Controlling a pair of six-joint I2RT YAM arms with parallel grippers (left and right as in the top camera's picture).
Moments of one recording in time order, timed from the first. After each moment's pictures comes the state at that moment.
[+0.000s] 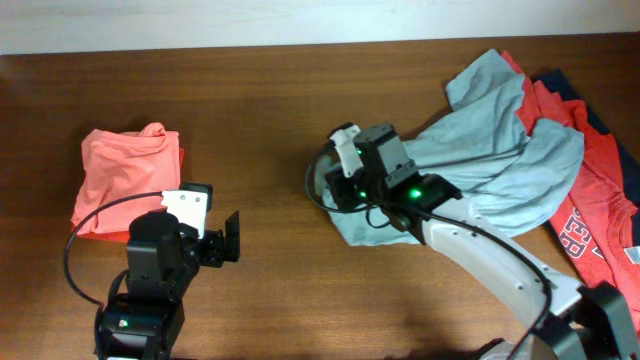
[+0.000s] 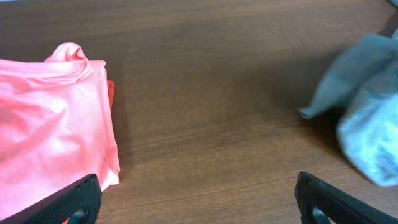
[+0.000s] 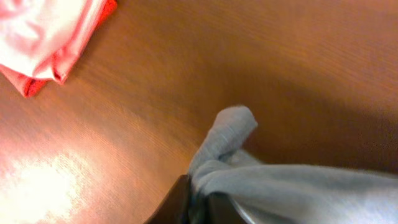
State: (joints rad) left arm -0.12 0.76 0.65 -0.53 0.03 0.02; right arm 0.54 1.54 1.08 -0.34 -0.21 0.12
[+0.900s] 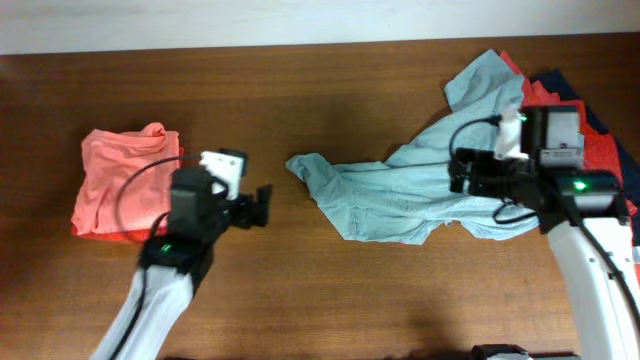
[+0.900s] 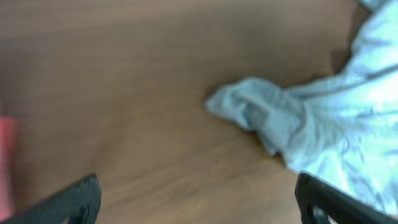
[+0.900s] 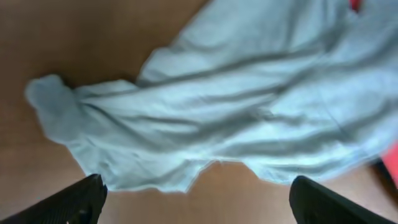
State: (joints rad) left arm -0.20 1.25 0.67 -0.09 0.17 0.00; right arm -0.05 1.27 1.25 -1.02 -0.11 0.14
